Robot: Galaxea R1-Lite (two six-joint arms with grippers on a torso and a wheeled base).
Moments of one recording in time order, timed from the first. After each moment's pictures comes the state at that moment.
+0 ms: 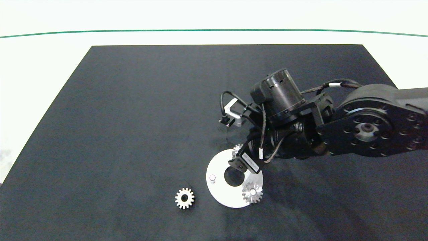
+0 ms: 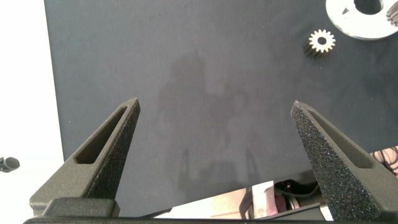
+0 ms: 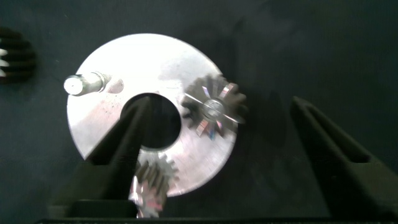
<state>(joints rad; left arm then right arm) -0.16 0.30 -0.71 0.62 0.00 0.20 0.77 1.88 -1.51 0.38 -0.21 -0.28</state>
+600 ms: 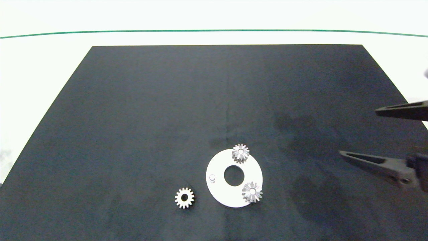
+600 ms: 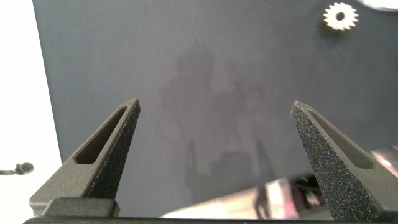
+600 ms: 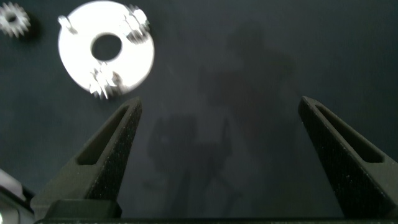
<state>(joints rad) -0.16 0.33 -0.53 0.43 0.00 0.29 0.71 1.15 -1.13 0.42 -0.30 -0.28</state>
